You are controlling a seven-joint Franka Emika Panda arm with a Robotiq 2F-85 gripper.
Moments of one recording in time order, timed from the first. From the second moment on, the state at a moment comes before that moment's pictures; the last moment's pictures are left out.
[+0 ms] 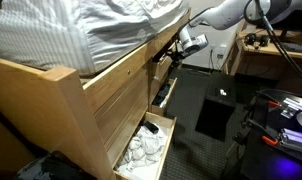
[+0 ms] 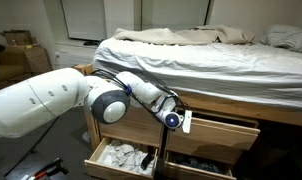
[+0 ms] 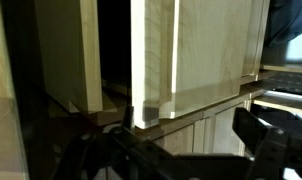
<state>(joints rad) -0.31 1.31 0.04 -1.06 1.63 2.81 2.61</state>
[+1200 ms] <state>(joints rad) -0.27 1.38 0.05 -1.13 1.59 2.83 2.61</state>
